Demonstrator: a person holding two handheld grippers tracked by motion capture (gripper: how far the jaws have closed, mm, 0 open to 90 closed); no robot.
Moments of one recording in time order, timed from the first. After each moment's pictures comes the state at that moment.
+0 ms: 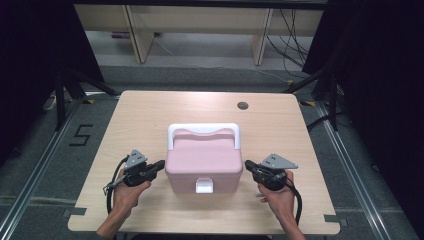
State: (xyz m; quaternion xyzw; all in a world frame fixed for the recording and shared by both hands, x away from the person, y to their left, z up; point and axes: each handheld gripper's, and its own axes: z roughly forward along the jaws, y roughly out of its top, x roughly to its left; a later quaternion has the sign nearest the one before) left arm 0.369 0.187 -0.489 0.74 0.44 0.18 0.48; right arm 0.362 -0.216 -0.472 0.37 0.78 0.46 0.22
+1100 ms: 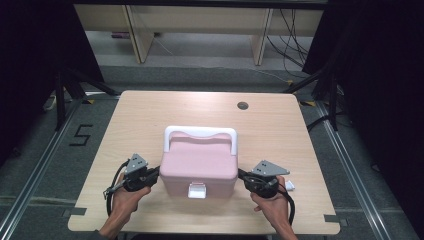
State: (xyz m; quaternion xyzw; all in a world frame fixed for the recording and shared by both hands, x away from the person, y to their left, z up) left arm 0.349 0.189 -0.485 0.74 0.43 0.17 0.48; right arm 0.343 -0.195 -0.473 0.34 0.79 0.47 0.18
